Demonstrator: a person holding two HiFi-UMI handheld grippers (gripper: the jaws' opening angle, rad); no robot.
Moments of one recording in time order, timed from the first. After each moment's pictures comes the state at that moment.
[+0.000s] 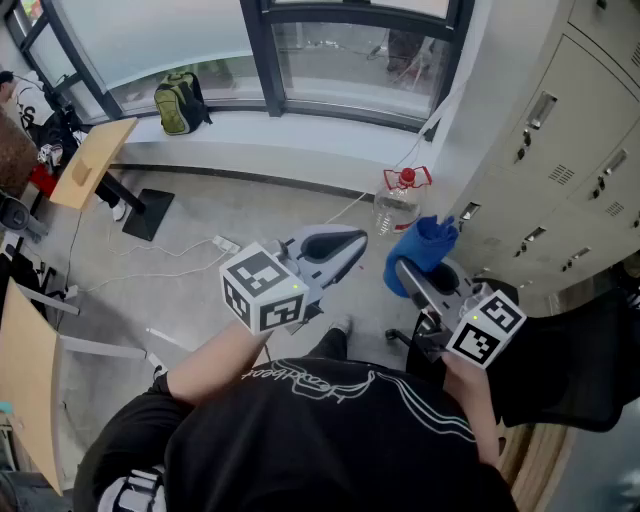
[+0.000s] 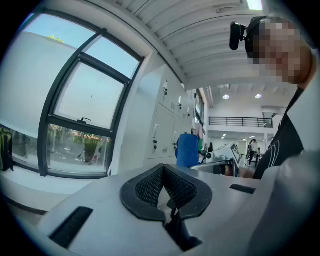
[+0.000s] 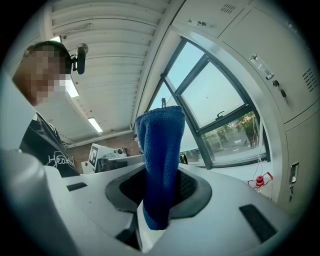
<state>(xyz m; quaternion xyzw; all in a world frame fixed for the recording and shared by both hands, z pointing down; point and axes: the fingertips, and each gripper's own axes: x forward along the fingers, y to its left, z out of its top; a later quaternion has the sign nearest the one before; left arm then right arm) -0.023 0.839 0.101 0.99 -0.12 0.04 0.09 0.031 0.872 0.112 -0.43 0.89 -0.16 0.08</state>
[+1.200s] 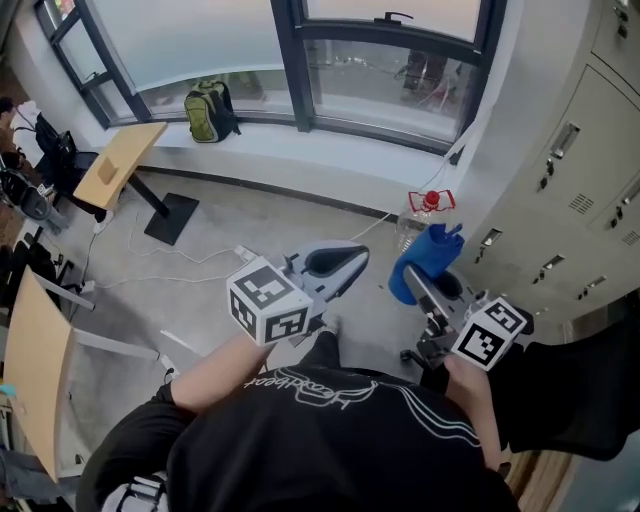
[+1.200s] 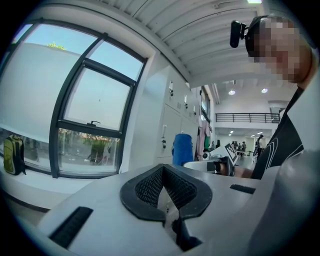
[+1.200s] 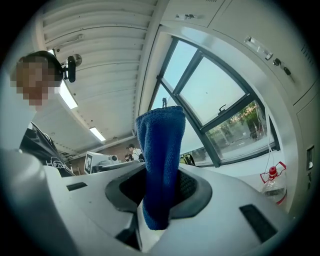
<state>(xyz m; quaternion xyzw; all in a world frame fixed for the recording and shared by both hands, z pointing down) -0.063 0.828 0.097 0.98 -0.16 0.05 0.08 0.008 0.844 0.111 -0.40 0.89 -0.19 0.12</state>
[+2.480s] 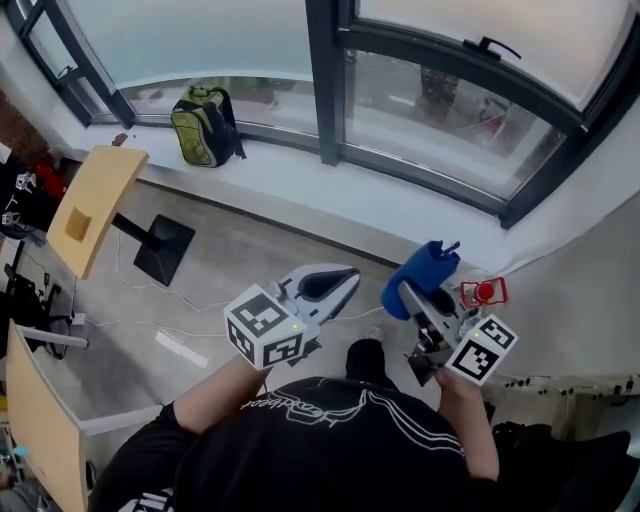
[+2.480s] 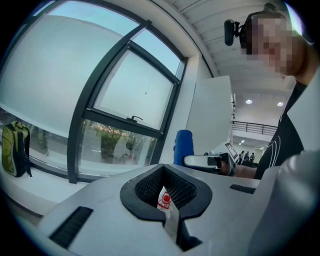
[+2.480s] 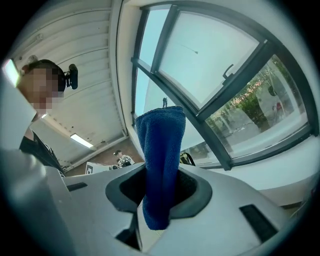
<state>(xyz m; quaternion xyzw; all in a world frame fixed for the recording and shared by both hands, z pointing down) -0.200 0.342 0.164 0.97 -0.20 0.05 0.15 -0.122 0.352 0.163 -0.38 0.88 -0.26 0.12</state>
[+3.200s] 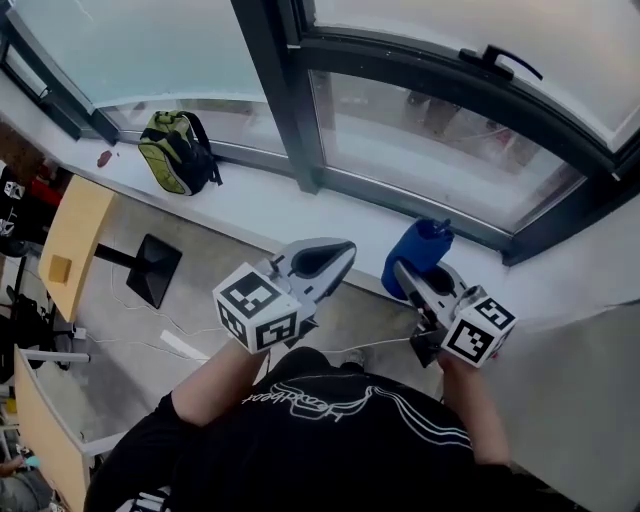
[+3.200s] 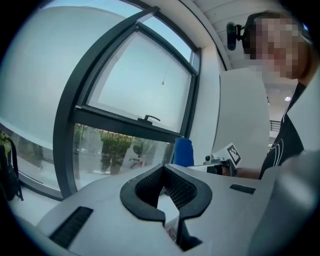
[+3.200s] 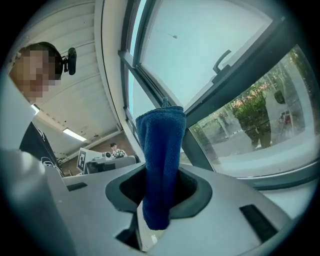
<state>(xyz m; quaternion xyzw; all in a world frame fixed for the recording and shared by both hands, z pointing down) -0.069 0.090 0.169 0.96 -0.22 0.06 0.14 0.008 0.101 0.192 -0.39 0.88 -0.26 0.08</state>
